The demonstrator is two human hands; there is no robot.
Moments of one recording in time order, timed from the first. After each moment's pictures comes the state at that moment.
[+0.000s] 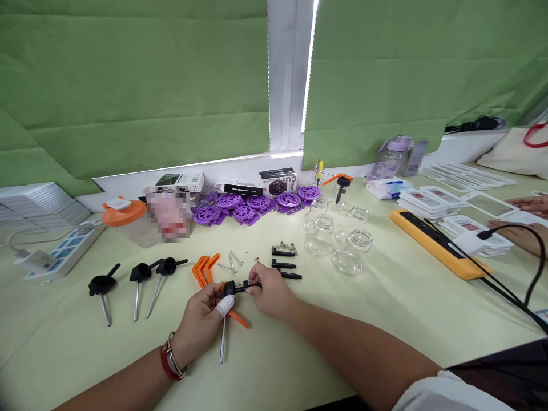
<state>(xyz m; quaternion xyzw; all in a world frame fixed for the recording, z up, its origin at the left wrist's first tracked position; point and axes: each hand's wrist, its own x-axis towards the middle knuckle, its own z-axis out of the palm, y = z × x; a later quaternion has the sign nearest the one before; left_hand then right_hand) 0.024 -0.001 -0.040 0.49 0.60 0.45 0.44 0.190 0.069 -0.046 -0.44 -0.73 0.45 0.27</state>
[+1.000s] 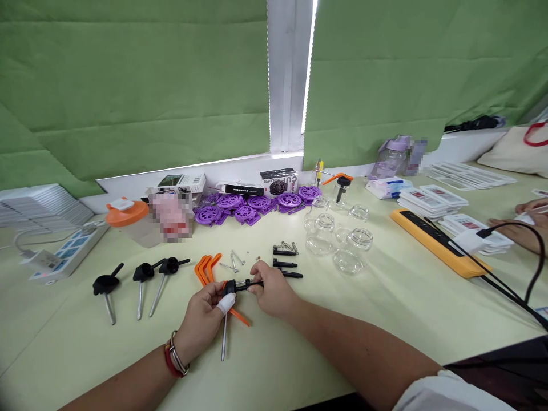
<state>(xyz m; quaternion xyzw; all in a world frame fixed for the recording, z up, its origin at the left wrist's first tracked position) 0.024 -0.003 -0.039 0.48 0.60 0.45 0.44 0.192 0.066 -0.045 -0.44 -0.75 0.41 0.28</state>
